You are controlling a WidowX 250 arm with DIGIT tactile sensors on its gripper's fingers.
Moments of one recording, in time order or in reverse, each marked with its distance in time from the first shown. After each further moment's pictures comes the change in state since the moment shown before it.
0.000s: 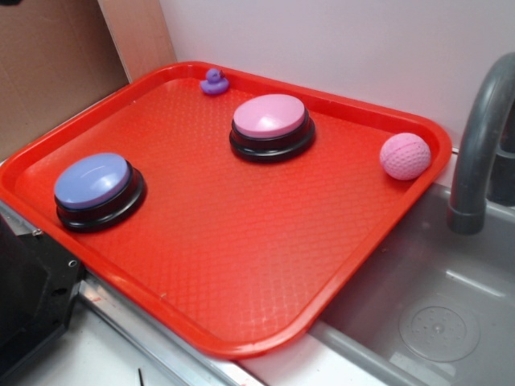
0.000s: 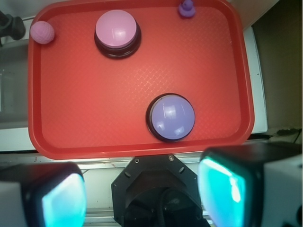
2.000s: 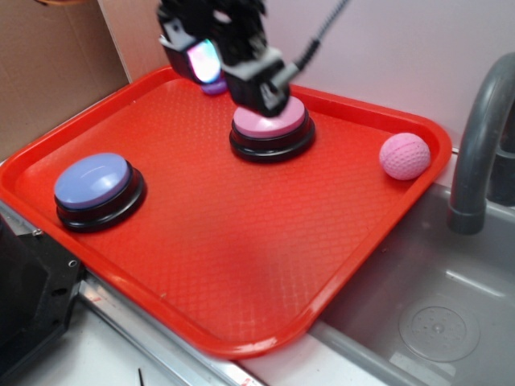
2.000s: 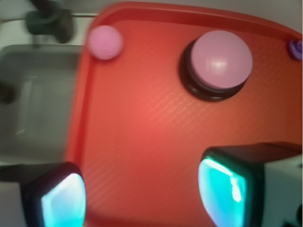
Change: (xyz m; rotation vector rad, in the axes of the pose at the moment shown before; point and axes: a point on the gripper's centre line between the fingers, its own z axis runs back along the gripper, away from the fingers) arm 0.086 -0.107 -0.125 0.014 0.019 -0.132
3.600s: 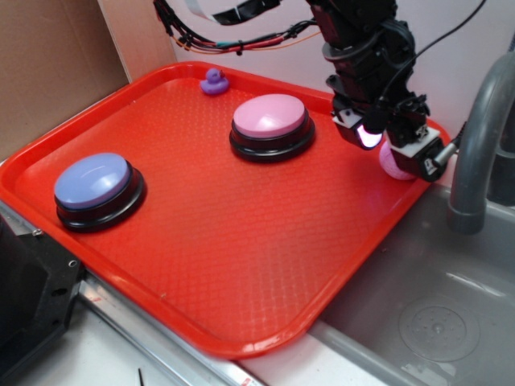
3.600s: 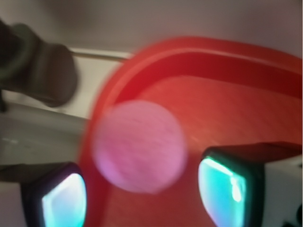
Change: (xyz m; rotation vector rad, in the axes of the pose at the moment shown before) arm 0.096 -0.047 -0.080 -0.232 -0.228 -0.149
